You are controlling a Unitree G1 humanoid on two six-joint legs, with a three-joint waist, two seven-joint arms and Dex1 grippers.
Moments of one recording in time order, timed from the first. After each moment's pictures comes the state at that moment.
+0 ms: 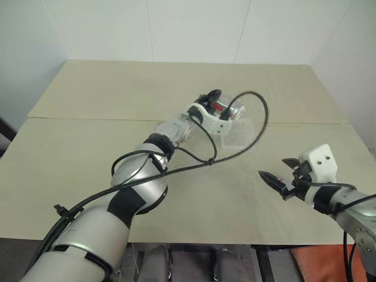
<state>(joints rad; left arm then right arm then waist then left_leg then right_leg) -1.42 0.05 -0.77 1.40 0.91 -0.27 0.26 0.06 -0.71 -0.36 -0.70 0.53 0.90 0.44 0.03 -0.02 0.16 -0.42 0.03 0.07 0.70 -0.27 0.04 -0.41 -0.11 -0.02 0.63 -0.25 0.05</state>
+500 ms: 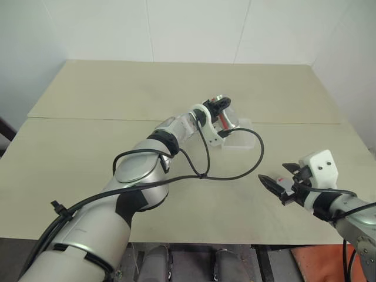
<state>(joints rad) -1.47 0.05 -1.01 1.43 1.19 -0.24 0.35 0.10 -0.68 -0.38 -0.76 0.57 0.94 0.39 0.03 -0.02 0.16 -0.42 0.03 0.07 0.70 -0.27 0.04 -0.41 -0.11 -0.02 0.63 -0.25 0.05</state>
